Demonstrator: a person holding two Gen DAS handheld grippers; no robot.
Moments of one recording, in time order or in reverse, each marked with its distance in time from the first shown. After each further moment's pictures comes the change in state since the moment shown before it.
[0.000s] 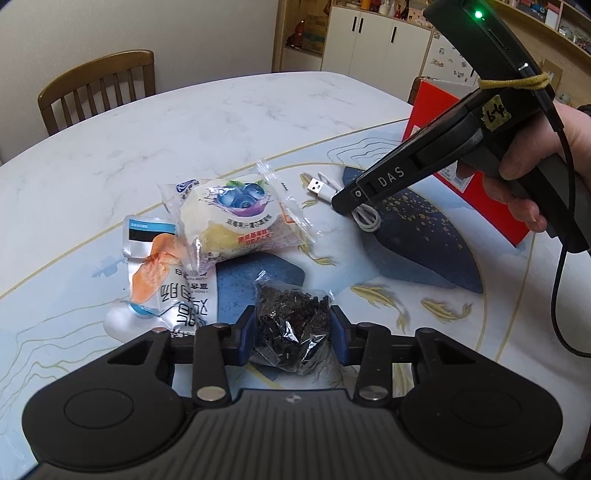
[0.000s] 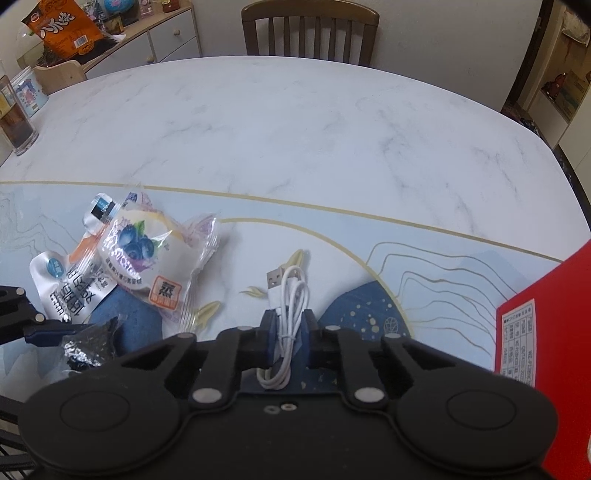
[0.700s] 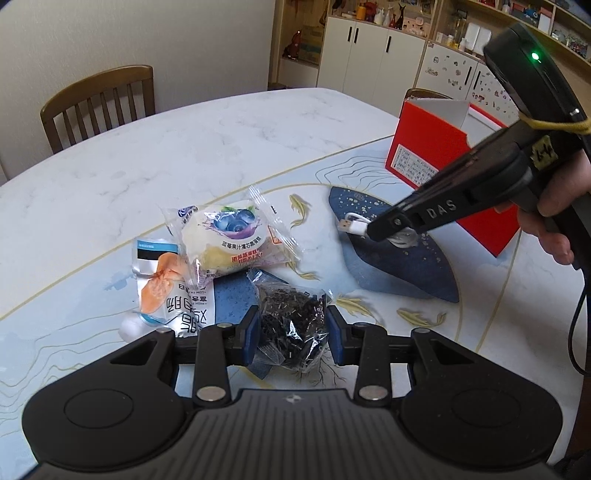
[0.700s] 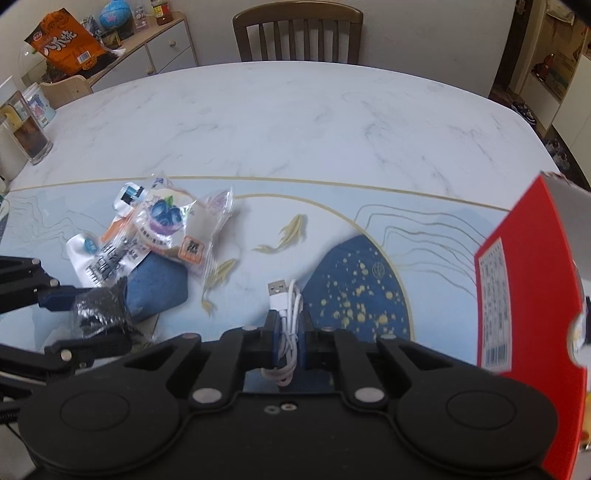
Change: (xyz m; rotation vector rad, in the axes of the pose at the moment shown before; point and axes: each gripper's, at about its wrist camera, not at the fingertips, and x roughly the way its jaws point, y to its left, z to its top) left arm -0.030 -0.010 0.006 0.017 -0.040 0.002; right arm -0.044 -0.001 -0.033 0.118 -0.044 -0.007
